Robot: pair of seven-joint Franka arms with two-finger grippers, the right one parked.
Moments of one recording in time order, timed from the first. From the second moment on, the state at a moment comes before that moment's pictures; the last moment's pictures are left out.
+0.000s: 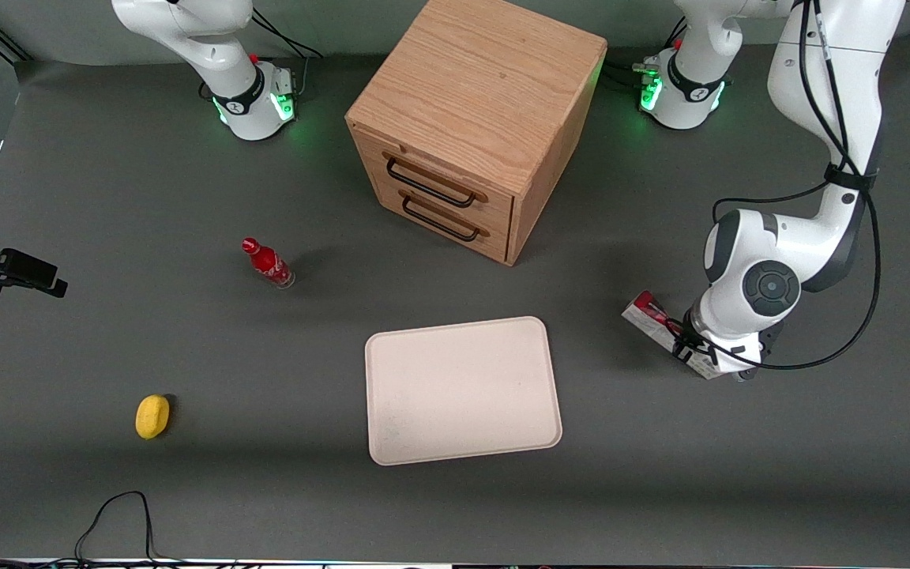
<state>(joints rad) -0.15 0.47 -0.03 -1.92 0.07 2.33 -1.18</state>
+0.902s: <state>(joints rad) -0.13 0.28 -0.03 -1.54 0.03 1.73 -1.12</state>
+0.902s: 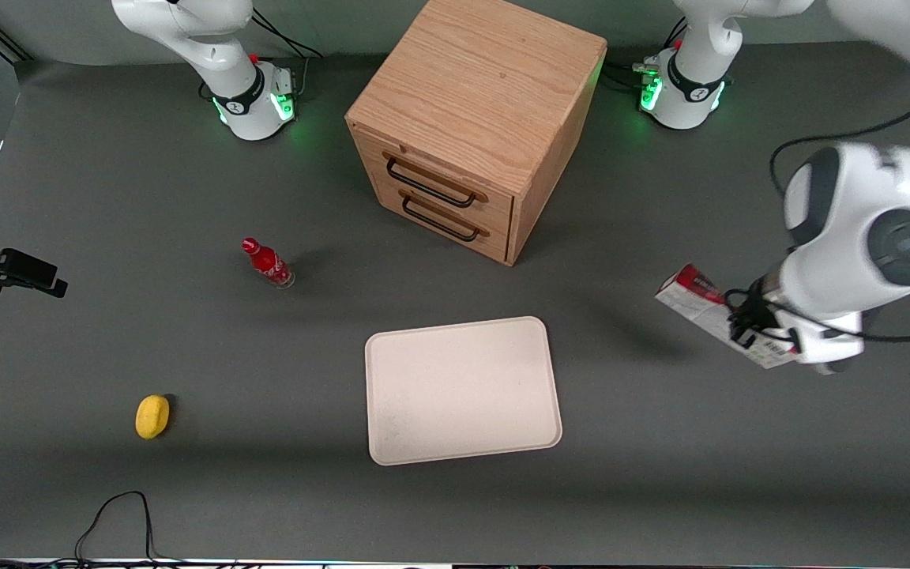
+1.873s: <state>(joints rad) -0.13 0.48 -0.18 -0.98 -0.01 1.47 -0.80</state>
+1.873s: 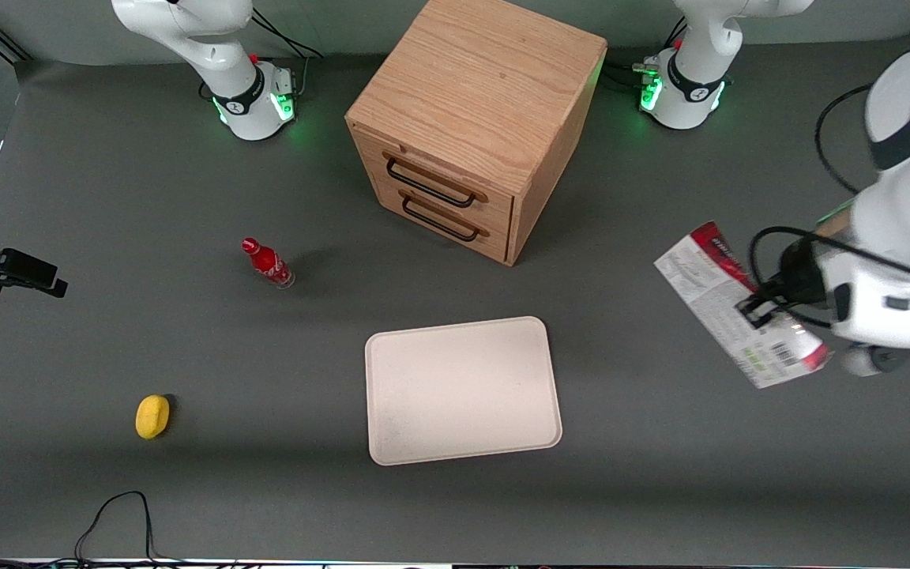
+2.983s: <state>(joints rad) -0.42 0.70 -0.18 -0.91 0.03 1.59 -0.61</state>
